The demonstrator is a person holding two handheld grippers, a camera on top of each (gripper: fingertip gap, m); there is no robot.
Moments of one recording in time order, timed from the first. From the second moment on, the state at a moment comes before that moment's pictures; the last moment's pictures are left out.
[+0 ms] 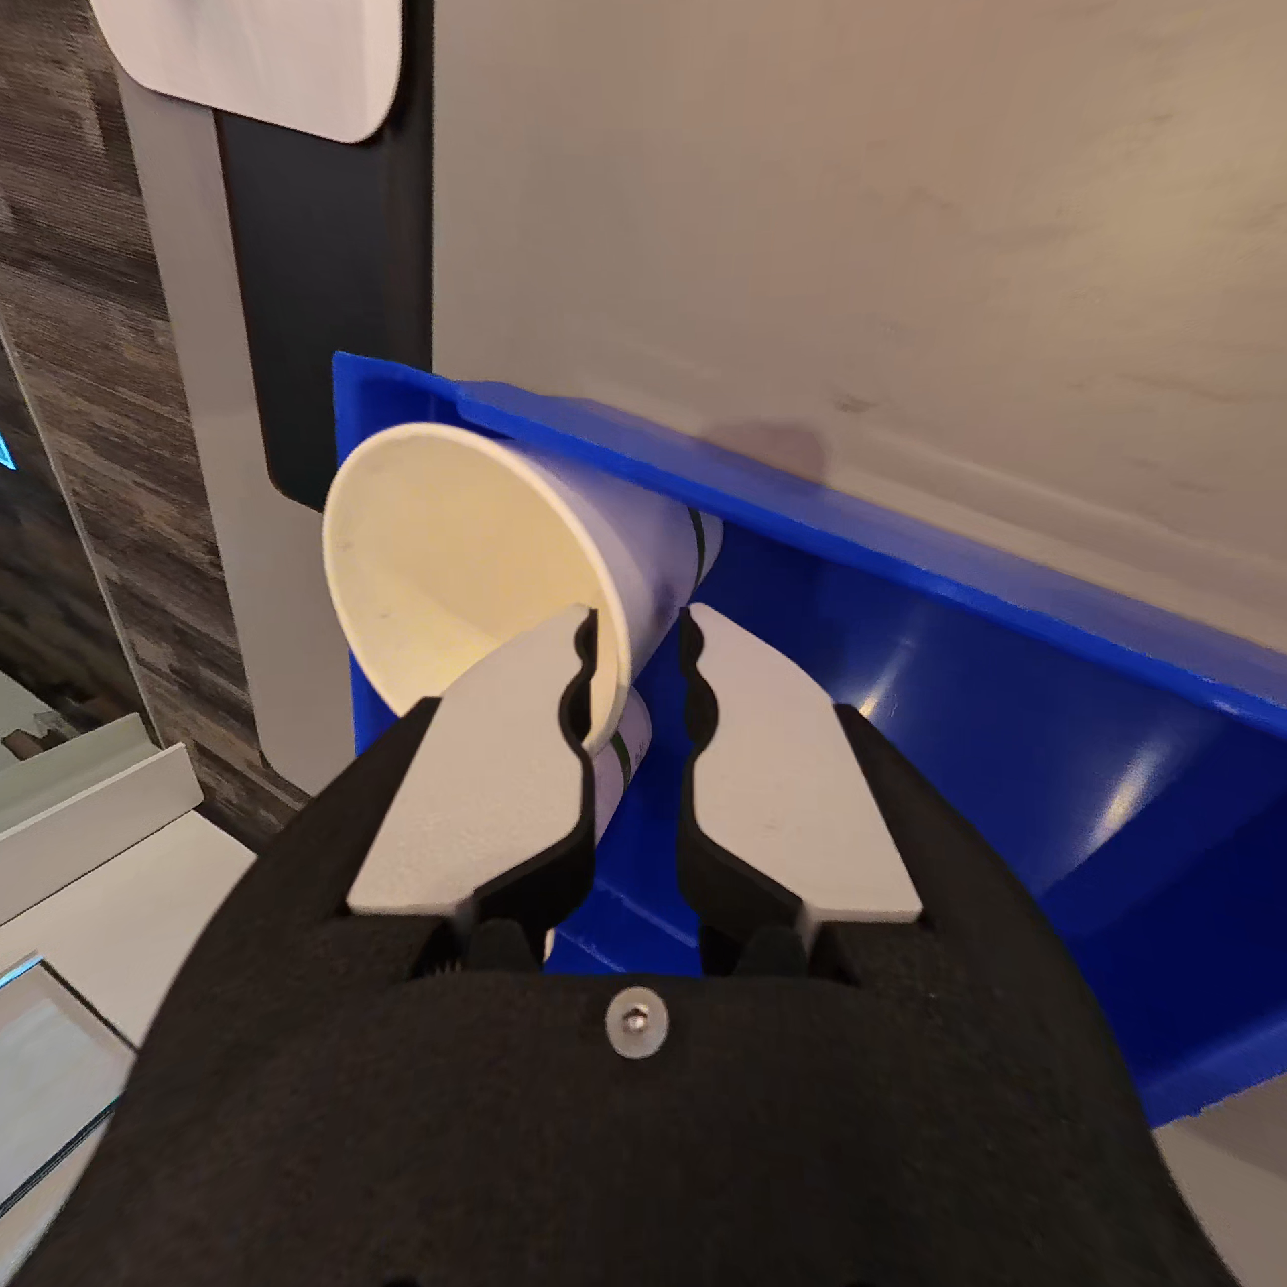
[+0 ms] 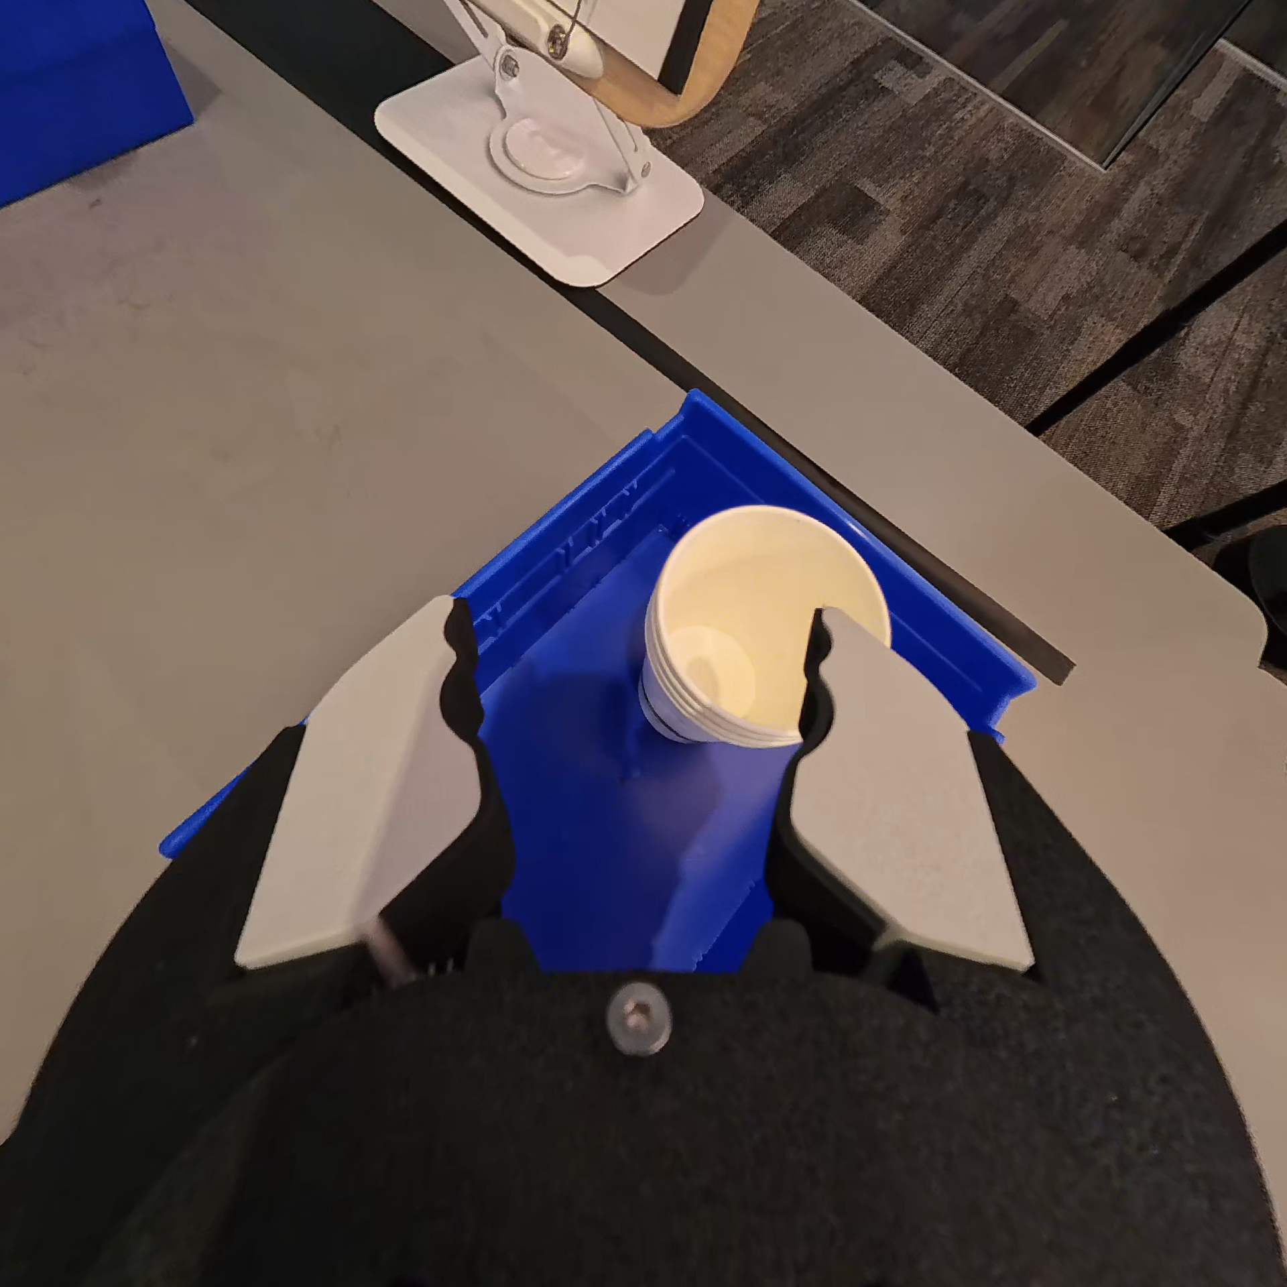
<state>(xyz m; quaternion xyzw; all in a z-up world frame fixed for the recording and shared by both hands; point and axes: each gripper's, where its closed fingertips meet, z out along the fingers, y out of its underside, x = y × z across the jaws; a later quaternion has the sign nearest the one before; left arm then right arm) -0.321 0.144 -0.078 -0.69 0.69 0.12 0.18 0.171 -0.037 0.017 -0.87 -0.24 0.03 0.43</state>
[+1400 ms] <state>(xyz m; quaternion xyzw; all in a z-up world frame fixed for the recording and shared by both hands) -0.159 -0.122 0.040 -0.39 0.88 -0.07 0.27 -0.146 -0.086 0.042 -0.64 -0.54 0.32 0.44</state>
